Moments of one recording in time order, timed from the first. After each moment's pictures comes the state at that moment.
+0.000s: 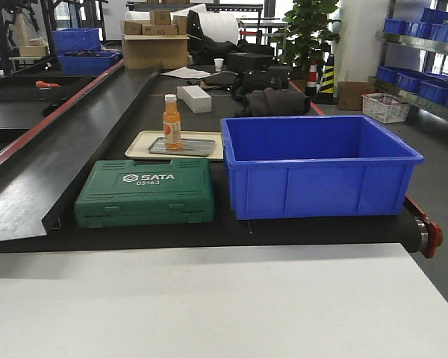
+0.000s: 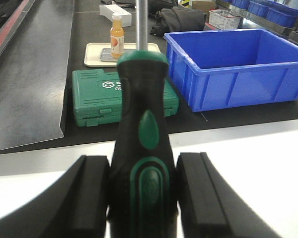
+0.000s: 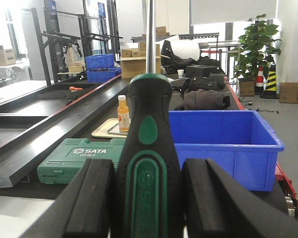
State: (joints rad) left arm -0.12 0.79 -1.19 -0.12 0.77 0.01; right arm 0.18 0.57 -1.09 0.01 0.57 0.05
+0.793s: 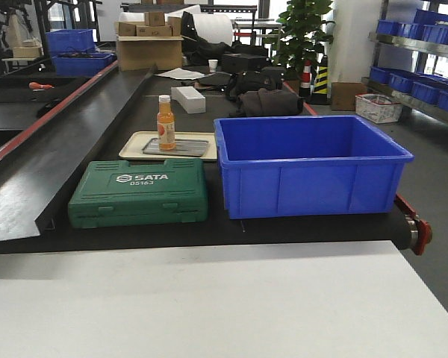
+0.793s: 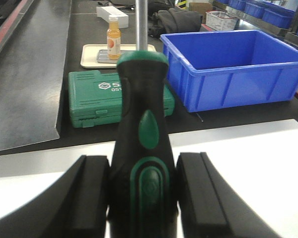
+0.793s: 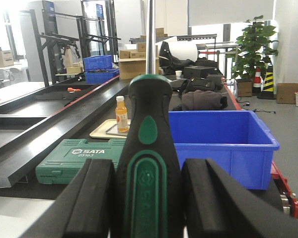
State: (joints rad) left arm -0.12 0.79 -1.19 -0.12 0.77 0.01; right arm 0.18 0.57 -1.09 0.02 0.57 0.05
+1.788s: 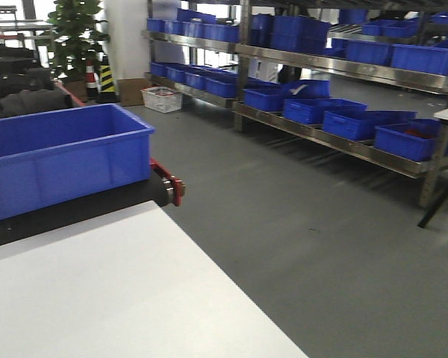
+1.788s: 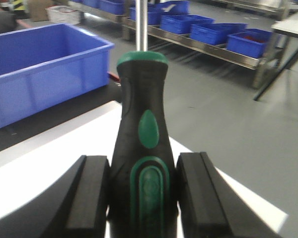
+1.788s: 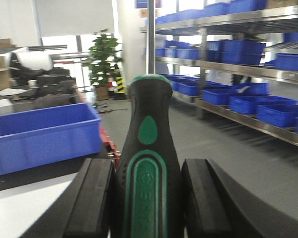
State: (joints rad) left arm -0.12 0.79 -1.19 -0.12 0.77 0.01; right arm 0.18 0.57 -1.09 0.02 0.57 0.05
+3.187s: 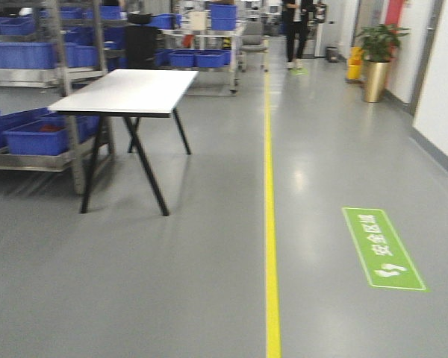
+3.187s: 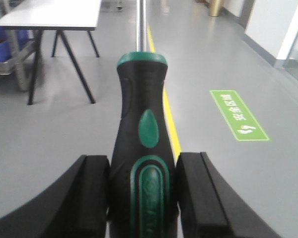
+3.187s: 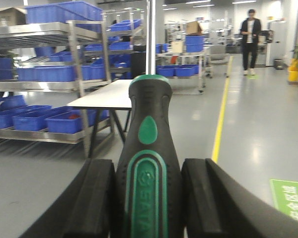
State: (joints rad) left arm -0.12 0.79 -1.19 -0.12 0.77 0.01; right arm 0.18 0.57 -1.09 0.02 0.57 0.05
